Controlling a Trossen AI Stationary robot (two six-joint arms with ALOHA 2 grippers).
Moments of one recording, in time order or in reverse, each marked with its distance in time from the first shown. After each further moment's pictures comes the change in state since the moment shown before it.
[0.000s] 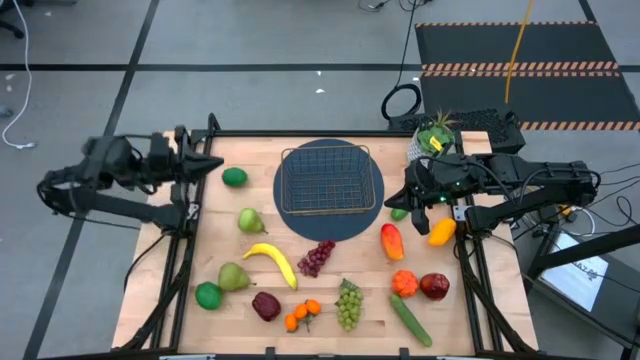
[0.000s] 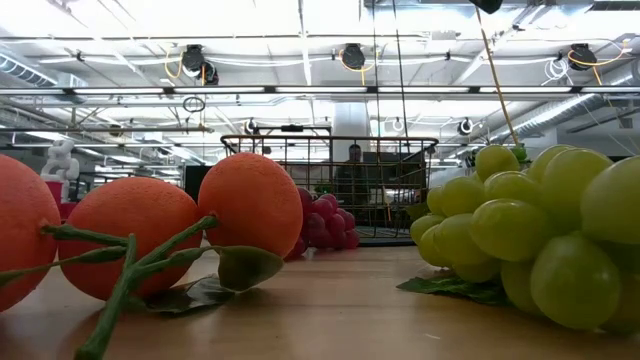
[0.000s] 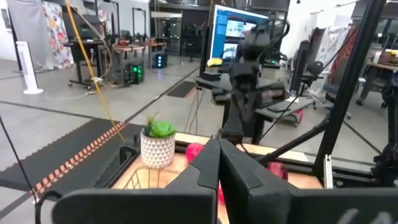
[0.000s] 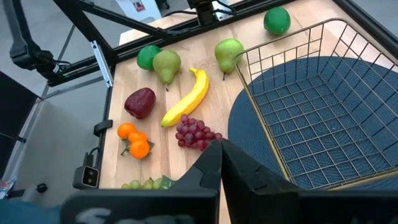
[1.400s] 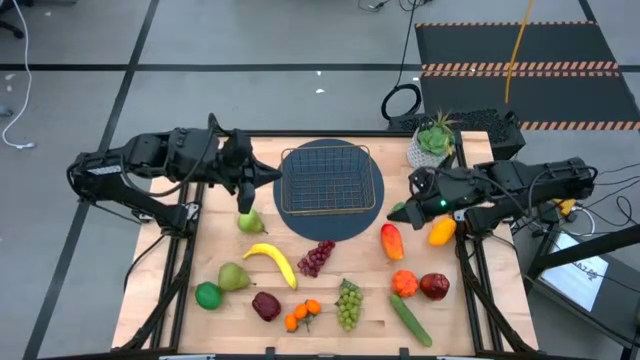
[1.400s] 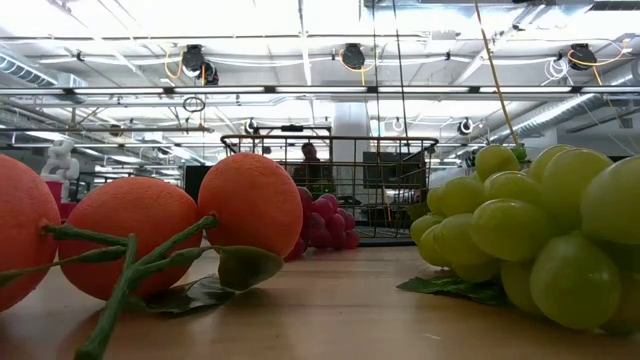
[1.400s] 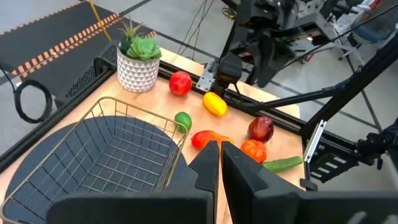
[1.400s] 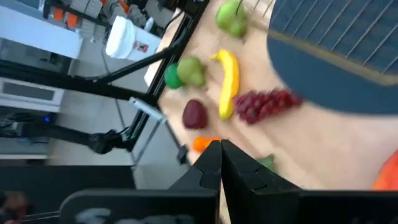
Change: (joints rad) left arm -0.026 0.570 0.500 -0.357 0.021 -0.340; right arm 0.154 0.000 0.000 0.001 0.058 0.842
